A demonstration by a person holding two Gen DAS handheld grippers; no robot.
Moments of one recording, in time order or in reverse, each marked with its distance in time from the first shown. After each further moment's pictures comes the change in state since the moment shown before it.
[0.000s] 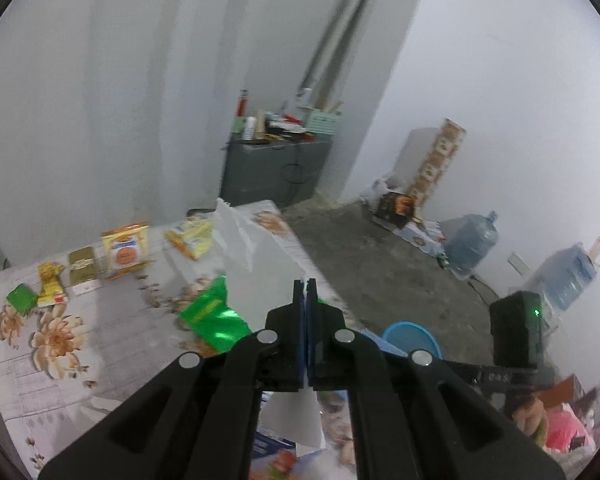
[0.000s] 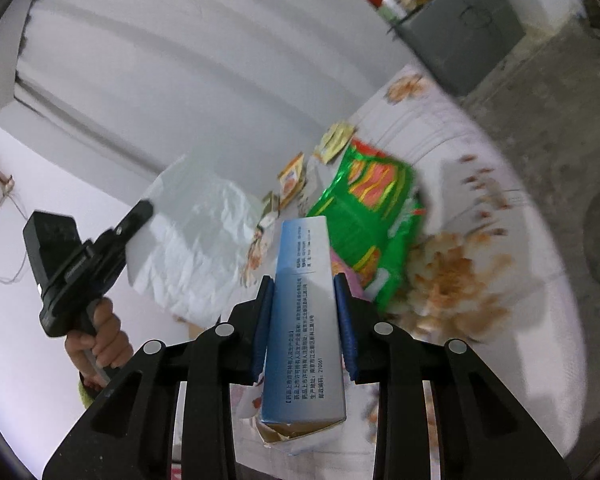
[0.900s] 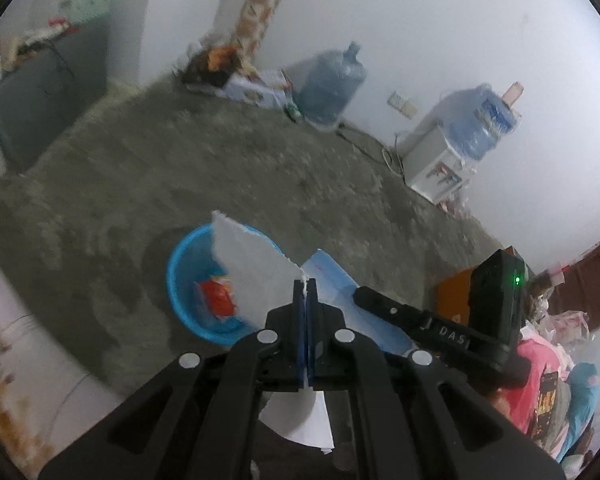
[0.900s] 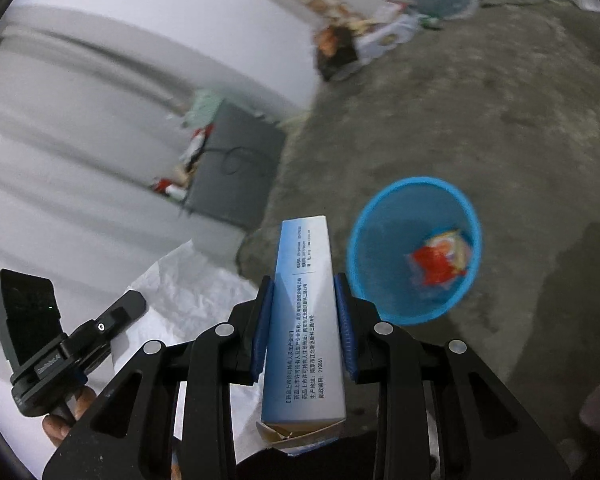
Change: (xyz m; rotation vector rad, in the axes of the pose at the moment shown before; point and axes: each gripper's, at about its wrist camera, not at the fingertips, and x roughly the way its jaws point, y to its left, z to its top) left arm 0.304 -0.358 -0.092 0.293 0.520 -0.433; right arm -0.224 -0.254 -0.064 0.535 -0.523 -0.406
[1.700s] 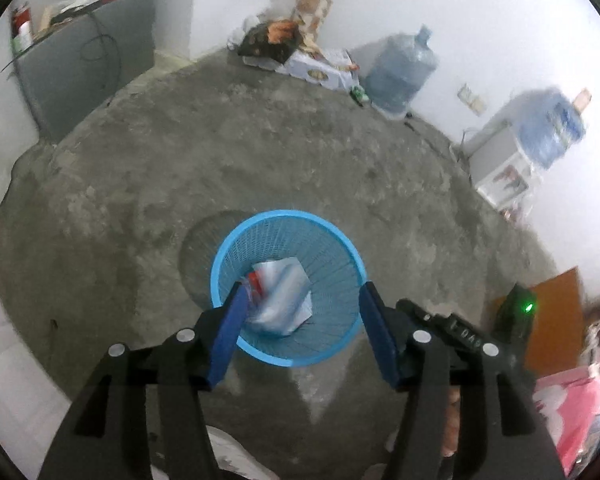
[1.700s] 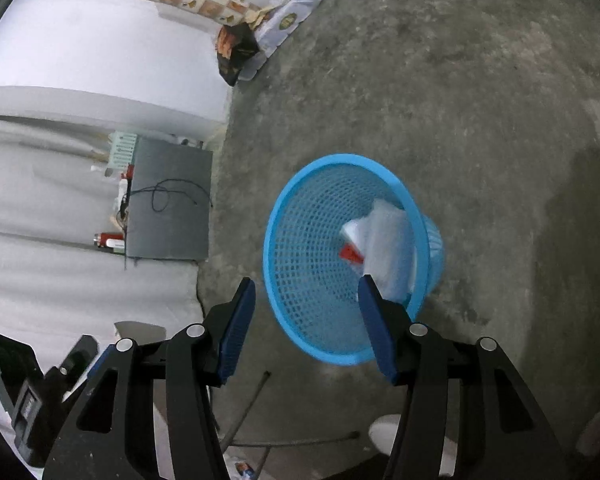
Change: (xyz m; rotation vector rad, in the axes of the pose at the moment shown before) left arm 0.066 0.061 -0.003 -0.108 -0.001 0.186; right arm 0.037 -0.088 -0.012 0.227 -0.007 -0.080
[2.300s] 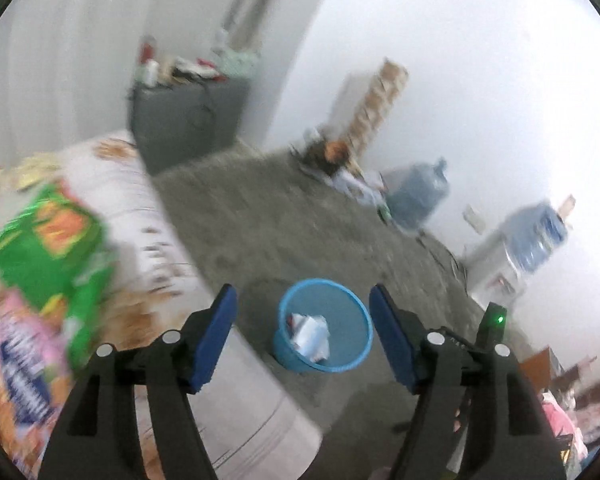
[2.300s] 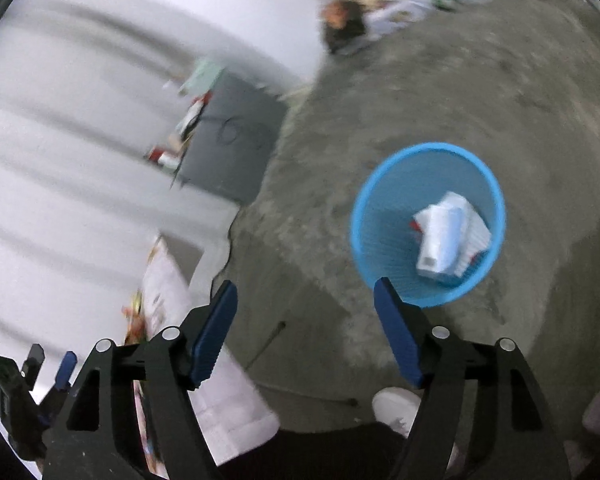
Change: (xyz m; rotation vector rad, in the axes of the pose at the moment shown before) left arm -0.251 0.059 -0.131 -0.191 -0.429 0.079; right arm -0.035 0.121 -0.068 -0.401 0.093 0.091
